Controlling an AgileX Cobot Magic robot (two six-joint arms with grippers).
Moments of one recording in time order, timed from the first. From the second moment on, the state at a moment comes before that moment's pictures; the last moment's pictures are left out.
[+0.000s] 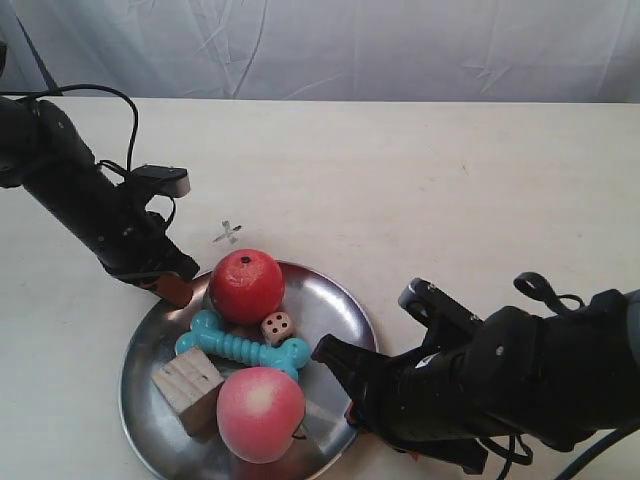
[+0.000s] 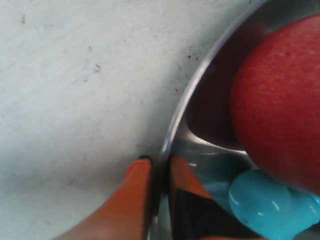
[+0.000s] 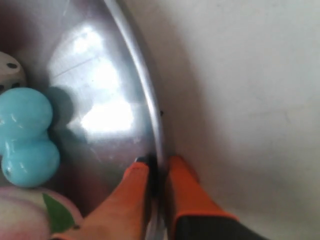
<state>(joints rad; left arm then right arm) -0.22 1.98 -1.05 -0.62 0.80 0.79 0.83 1.70 -0.53 1.25 0.01 0.14</state>
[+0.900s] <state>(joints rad) -0.23 1.99 -1.12 -0.44 0.98 0.65 0.82 1.69 -0.53 1.23 0.08 0.13</state>
